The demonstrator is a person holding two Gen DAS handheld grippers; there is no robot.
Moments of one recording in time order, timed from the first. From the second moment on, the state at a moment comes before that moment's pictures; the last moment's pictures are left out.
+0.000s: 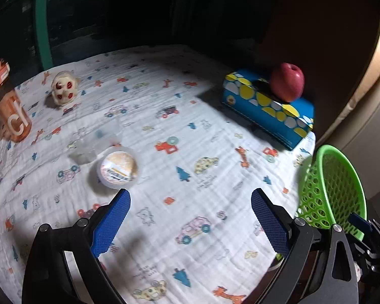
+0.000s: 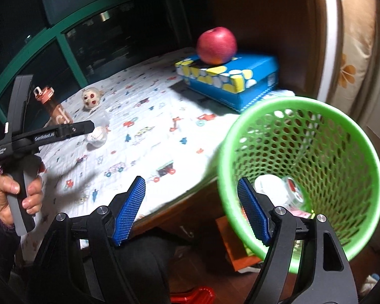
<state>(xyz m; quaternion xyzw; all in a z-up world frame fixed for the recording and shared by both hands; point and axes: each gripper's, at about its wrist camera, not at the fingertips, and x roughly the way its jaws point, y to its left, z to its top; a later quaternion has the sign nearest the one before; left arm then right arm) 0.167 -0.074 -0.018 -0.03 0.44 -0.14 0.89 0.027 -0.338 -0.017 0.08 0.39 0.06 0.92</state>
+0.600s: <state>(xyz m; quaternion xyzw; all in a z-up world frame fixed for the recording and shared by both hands) 0.287 0.016 -0.067 -0.17 0.51 -0.03 0.84 0.083 -0.273 -0.033 0.06 0.42 0.12 0.90</state>
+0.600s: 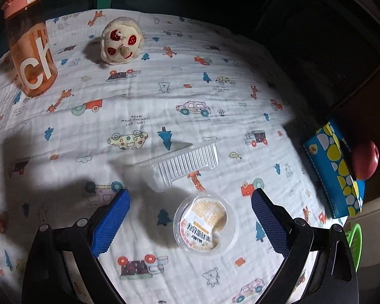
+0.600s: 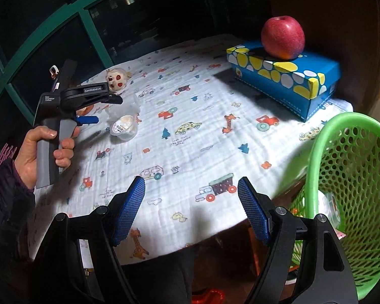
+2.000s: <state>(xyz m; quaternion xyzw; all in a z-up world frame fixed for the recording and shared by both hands) 0.322 0.026 -0.087 -0.21 0.51 -0.02 0.84 0.140 -0.214 -0.059 0.04 0.44 0.18 0.88</state>
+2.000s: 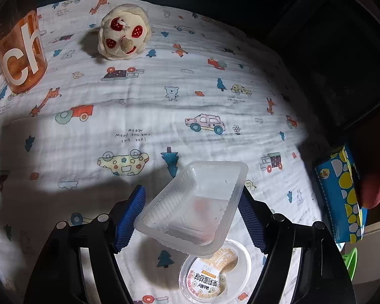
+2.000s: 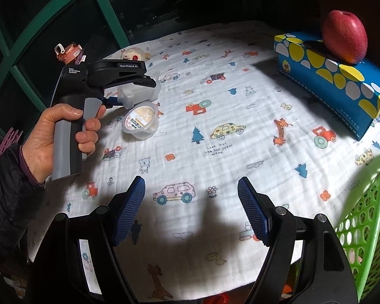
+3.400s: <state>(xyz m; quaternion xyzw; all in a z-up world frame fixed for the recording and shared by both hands) 0.218 0.111 -0.090 -0.16 0.49 0.01 0.86 0.248 -0.090 -0.106 -0.02 0.47 0.22 0.85</state>
